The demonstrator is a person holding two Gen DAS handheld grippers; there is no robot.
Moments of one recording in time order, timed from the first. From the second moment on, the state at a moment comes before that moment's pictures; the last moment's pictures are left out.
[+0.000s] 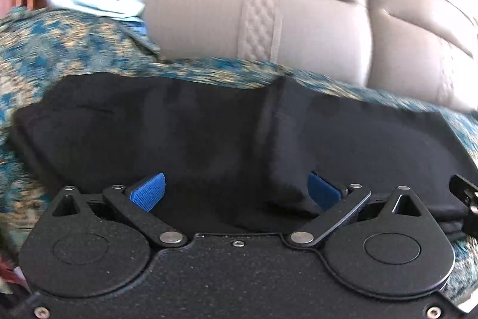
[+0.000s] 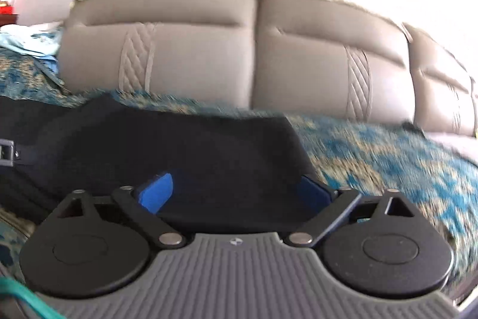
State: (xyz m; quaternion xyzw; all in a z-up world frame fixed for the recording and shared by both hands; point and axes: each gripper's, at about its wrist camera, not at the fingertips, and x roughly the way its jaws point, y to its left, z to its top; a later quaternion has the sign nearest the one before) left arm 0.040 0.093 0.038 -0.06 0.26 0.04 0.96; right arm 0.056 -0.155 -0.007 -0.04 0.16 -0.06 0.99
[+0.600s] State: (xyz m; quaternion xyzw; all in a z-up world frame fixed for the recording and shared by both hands) left arm 0.037 0.255 0.044 -0.16 0.28 0.21 0.92; right arm 0.101 -0.068 -0.005 -0.05 0.16 0.05 0.98
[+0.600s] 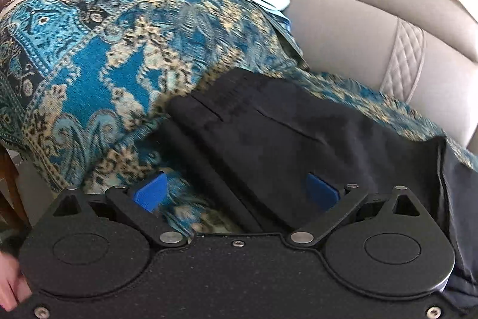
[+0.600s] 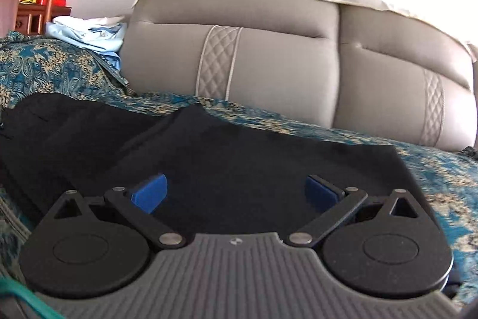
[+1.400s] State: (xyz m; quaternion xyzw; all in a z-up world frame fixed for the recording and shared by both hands) left arm 0.068 0.291 0.019 -0.20 0.27 0.24 0.91; right arm 0.112 -0.044 -0.022 -0.07 0.18 0.08 0.98
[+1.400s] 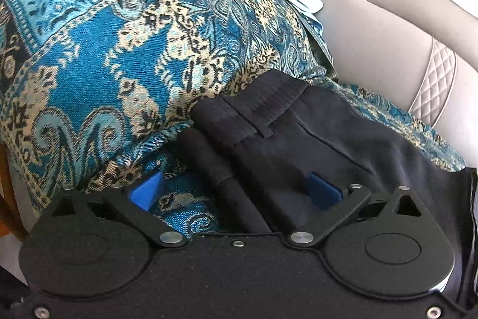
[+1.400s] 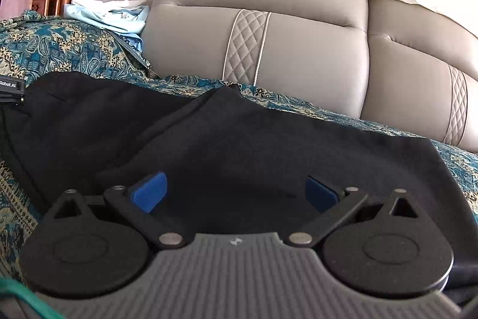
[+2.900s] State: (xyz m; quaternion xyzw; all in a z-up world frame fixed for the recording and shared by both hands) left arm 0.060 0.249 0.107 -0.24 0.15 0.18 0.94; right arm 0.115 -0.071 0.001 0.01 0.21 0.11 0.97
